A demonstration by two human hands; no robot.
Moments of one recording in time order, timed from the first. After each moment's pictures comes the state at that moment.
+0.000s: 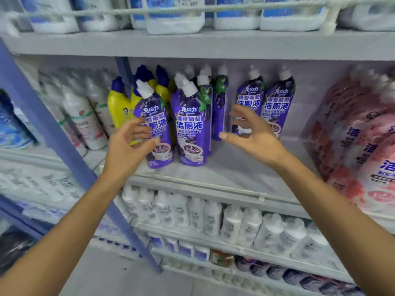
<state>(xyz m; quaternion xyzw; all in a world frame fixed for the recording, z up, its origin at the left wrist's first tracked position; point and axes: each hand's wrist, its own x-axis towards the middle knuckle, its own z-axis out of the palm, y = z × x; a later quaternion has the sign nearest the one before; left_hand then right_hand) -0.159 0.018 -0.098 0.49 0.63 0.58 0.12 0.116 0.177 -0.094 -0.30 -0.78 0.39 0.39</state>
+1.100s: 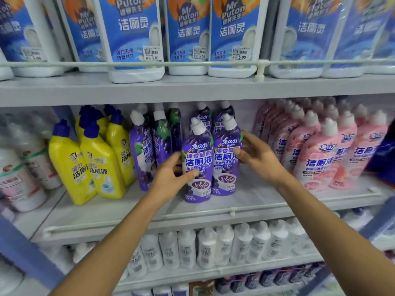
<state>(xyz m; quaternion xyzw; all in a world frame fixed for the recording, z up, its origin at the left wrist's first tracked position) -0.073 0.124 -0.128 0.64 0.49 0.49 0.33 0.204 0.176 -0.100 -0.38 -0.70 0.36 0.48</state>
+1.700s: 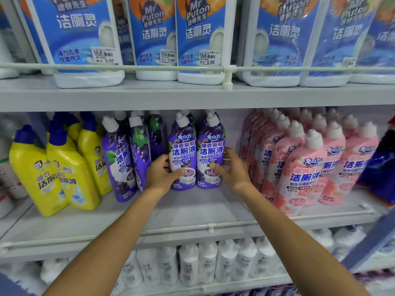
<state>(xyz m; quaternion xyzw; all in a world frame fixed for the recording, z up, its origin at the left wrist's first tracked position) -0.037 0.207 -0.154 0.55 0.58 0.53 0.29 0.200 0.240 -0.150 -0.47 -0.65 0.33 0.50</state>
